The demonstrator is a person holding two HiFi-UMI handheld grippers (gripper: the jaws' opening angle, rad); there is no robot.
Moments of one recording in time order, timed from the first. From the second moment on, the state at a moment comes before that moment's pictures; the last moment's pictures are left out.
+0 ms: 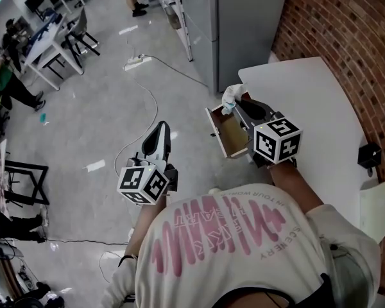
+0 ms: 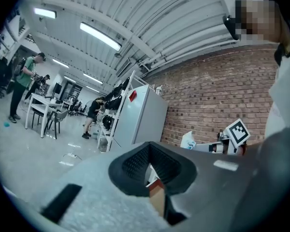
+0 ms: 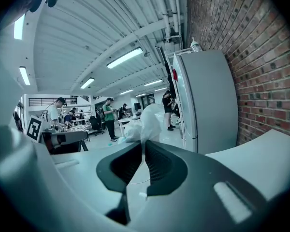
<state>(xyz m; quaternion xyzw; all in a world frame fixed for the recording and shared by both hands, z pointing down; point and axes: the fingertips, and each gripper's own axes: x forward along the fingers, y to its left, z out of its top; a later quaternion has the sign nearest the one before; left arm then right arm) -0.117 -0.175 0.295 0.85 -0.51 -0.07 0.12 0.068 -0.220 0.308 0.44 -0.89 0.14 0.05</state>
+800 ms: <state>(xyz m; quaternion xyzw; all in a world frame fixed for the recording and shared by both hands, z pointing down) -0.145 -0.212 0.320 0.82 -0.56 -0.06 0.15 0.088 -0.281 0.410 0.44 -0.86 0.25 0.10</state>
